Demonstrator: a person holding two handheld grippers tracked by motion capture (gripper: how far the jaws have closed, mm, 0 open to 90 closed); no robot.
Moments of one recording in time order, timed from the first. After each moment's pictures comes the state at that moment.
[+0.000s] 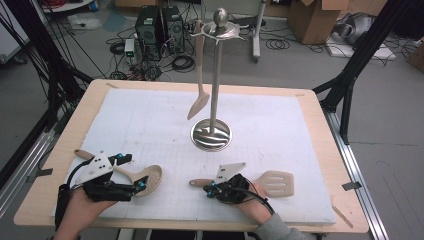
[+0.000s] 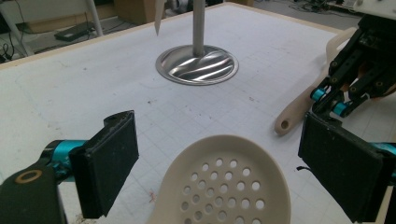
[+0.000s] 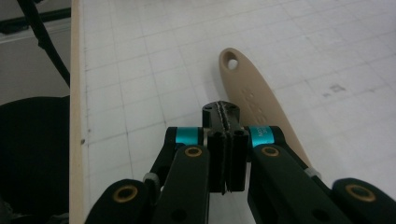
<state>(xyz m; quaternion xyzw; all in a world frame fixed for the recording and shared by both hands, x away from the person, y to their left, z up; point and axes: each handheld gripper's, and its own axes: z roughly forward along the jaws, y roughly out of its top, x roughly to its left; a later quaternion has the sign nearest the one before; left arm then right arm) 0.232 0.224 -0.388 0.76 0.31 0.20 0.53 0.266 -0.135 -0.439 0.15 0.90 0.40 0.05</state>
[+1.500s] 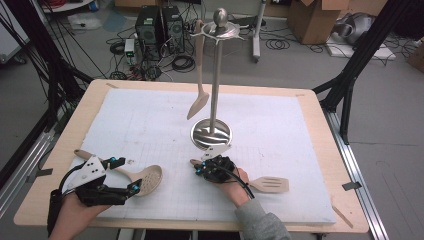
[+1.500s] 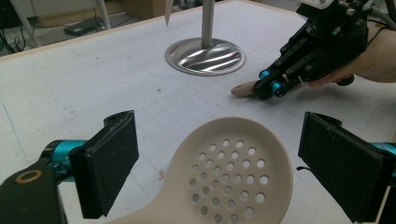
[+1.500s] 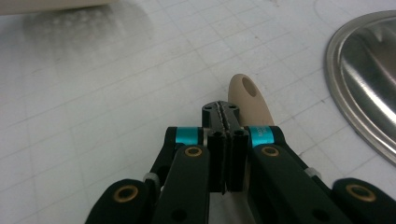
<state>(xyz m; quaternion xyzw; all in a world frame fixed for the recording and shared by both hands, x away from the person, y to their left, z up) 0.223 0.236 -0.390 0.76 0.32 0.21 0.53 0.317 -0.102 -0.443 0.24 0.88 0.40 0.09</state>
